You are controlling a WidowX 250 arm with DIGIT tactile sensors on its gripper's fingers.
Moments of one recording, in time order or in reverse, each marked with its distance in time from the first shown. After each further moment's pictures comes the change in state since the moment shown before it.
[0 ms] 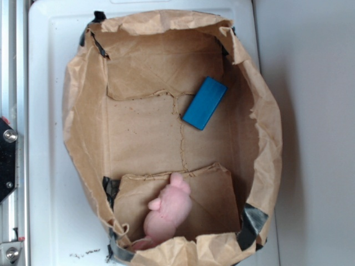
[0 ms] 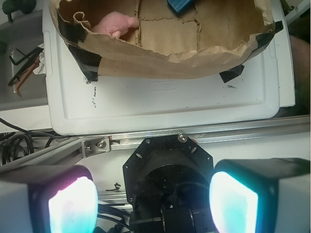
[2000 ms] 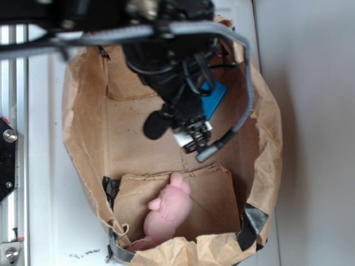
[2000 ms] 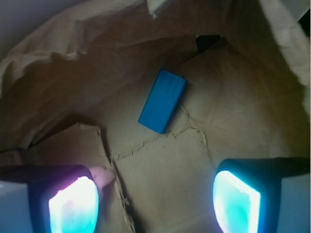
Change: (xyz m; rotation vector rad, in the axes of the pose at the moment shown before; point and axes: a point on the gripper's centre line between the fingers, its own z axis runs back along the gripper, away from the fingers) arm 0.157 0.076 -0.116 -0.091 -0.186 0.497
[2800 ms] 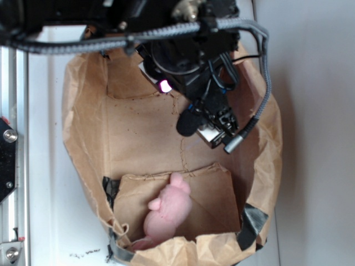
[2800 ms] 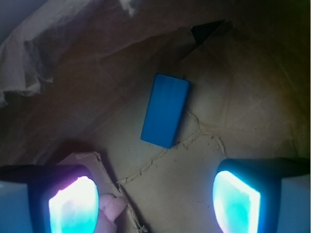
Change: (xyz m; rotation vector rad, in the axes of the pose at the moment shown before) arm 0.009 -0.002 -0.017 -0.024 0.015 0.159
